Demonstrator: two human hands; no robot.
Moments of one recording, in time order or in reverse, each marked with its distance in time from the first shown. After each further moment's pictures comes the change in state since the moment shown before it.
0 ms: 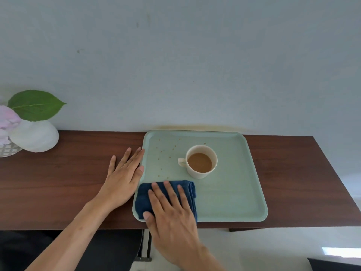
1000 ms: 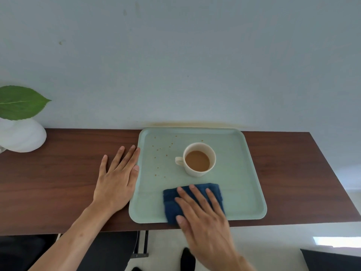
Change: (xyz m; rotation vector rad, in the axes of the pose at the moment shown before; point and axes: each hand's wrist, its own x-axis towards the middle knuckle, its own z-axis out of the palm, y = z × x) left_hand -0.003 0.007 0.012 0.180 0.099 -0.016; right_hand -0.046 0.075 -0.018 0.003 0.005 0.015
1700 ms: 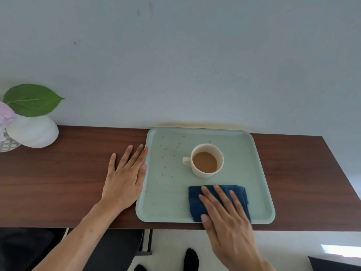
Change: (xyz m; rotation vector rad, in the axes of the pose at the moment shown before) left_hand 0.000 0.001 0.002 0.022 -0.011 -0.011; right_hand -0.016 0.037 -0.001 -0.011 0.131 0.012
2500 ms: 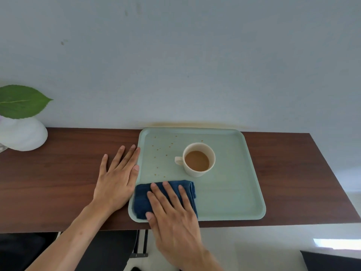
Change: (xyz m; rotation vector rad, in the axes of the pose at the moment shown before) left_hand 0.001 -0.002 0.000 -0.024 0.004 0.016; right_hand 0.048 -0.096 0.023 0.005 -0.193 -0.038
